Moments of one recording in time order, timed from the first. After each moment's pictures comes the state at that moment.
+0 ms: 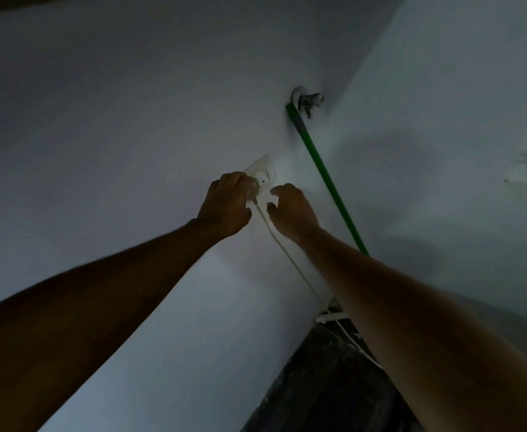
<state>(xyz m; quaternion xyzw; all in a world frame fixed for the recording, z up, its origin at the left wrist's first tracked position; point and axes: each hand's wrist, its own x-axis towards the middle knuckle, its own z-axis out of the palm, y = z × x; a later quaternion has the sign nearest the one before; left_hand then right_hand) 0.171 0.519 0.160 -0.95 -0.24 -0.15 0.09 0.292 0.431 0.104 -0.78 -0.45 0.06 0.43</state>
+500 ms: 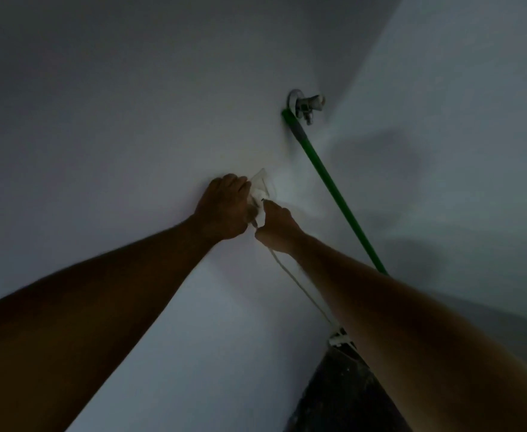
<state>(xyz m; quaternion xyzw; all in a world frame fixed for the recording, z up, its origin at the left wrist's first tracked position) 0.221 0.600 0.157 -0.95 -0.17 -0.05 0.25 0.313 0.519 0.083 -0.79 -0.43 0.21 0.39</state>
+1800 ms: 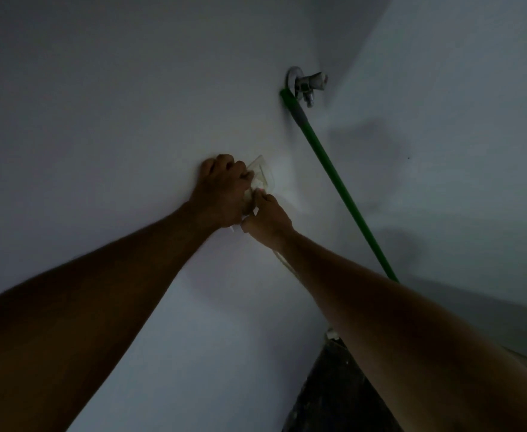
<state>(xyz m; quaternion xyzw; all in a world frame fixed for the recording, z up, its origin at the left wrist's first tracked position) 0.236 0.619 0.150 -0.93 -0.18 -0.01 0.31 0.301 0.545 0.074 -0.76 -0.38 0.24 0.47</state>
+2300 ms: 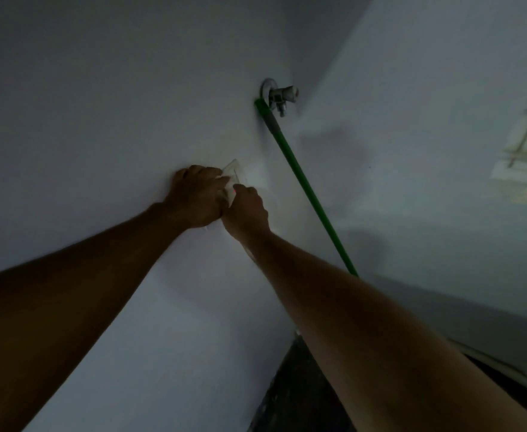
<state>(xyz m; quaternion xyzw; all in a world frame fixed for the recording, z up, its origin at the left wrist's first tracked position) 0.224 0.600 0.163 -0.97 -0.22 -0.05 0.11 0.296 0.523 0.099 -0.80 -0.35 0.15 0.46</state>
